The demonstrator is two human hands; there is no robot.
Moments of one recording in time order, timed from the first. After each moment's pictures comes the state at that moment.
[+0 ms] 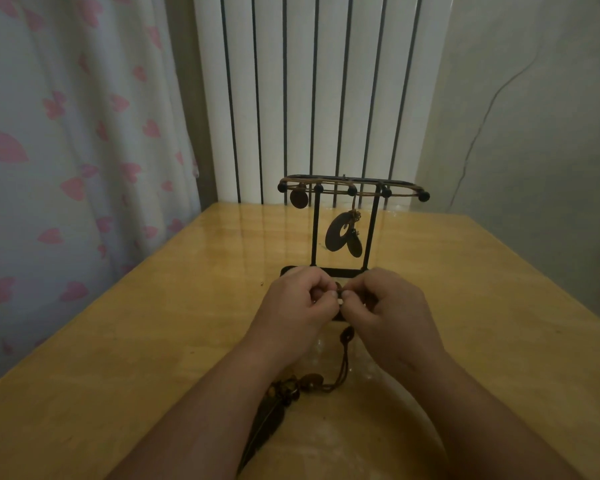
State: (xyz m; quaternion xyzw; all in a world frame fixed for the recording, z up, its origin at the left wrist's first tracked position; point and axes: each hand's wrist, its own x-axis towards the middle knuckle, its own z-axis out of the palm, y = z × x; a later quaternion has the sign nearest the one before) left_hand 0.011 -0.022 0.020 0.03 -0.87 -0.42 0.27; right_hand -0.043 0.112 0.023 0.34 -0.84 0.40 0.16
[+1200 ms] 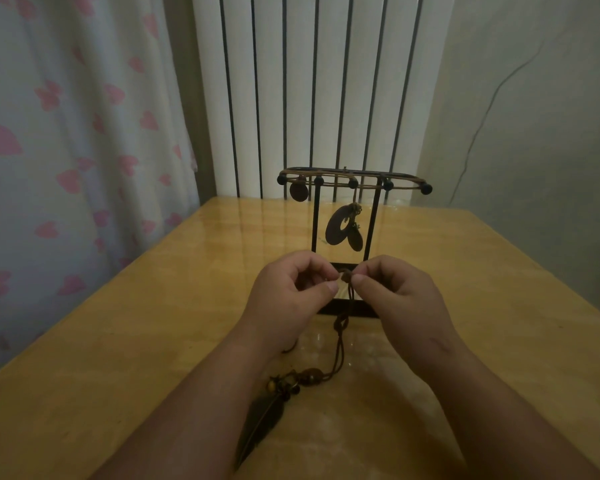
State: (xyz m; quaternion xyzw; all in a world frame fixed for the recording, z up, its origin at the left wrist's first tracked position) left_hand 0.021 -0.027 0.026 0.00 -0.80 -0.53 0.27; right_hand -0.043 0.120 0.030 0.31 -0.75 0.59 0.04
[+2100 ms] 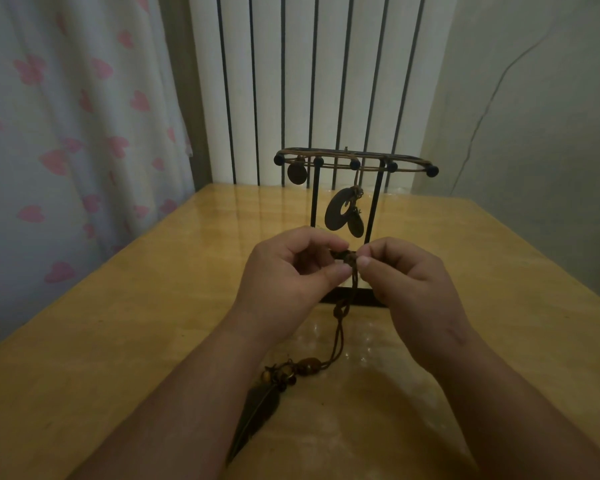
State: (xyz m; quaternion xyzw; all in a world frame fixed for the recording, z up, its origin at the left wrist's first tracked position) left_hand 0.021 -0.023 0.029 -0.05 -0.79 -0.52 0.33; right_hand -0.043 0.122 0.031 0.36 -0.69 0.63 0.02
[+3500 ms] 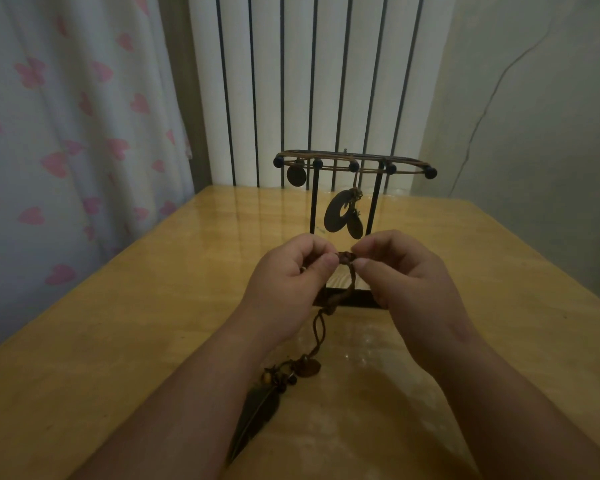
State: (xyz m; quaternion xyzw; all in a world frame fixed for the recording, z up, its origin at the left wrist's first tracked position) left_hand 0.015 -0.023 0.026 -0.01 -0.81 -0.53 0.27; right_hand -0.039 0.122 0.036 0.32 -0.70 0.64 0.02
